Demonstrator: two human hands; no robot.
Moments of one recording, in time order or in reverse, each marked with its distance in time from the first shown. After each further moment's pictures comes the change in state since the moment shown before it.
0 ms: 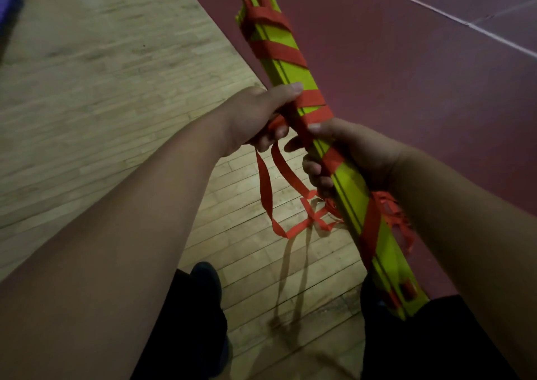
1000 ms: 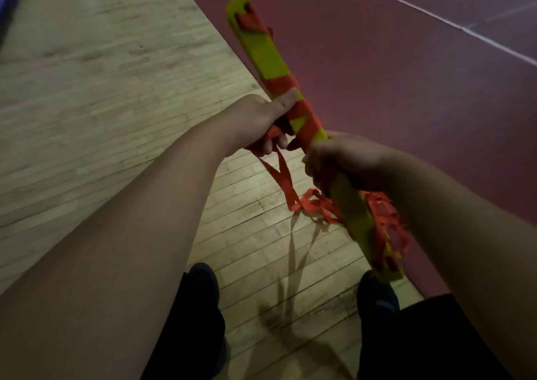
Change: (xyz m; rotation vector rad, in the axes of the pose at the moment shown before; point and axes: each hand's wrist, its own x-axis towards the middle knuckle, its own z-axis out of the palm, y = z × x) left_hand 0.007 -0.007 0.002 0.151 0.029 -0.080; right_hand 0.004 0.003 -0.003 -0.211 0.243 0.096
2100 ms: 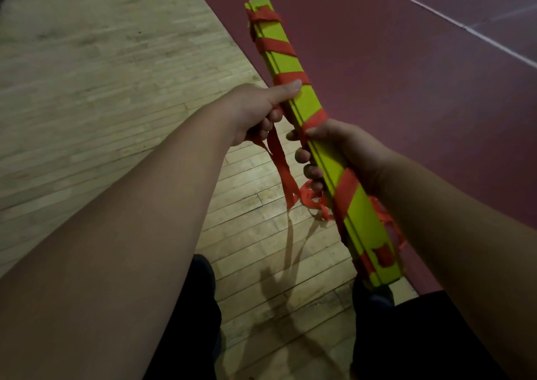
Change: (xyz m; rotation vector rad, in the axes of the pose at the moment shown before) left_hand 0.015 -0.009 -0.003 -0.316 0.075 -0.150; right_hand 0.002 0.003 0.021 0.394 -0.112 -0.041
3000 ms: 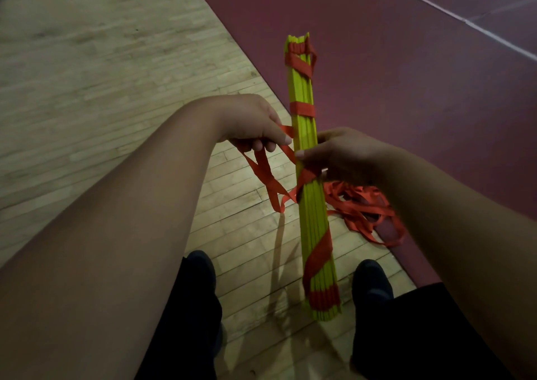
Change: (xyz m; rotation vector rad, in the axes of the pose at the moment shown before) left_hand -0.006 -0.001 -0.012 0.698 -0.240 -0.009; right_hand 0.008 0.005 -0.014 -0.413 0.264 0.091
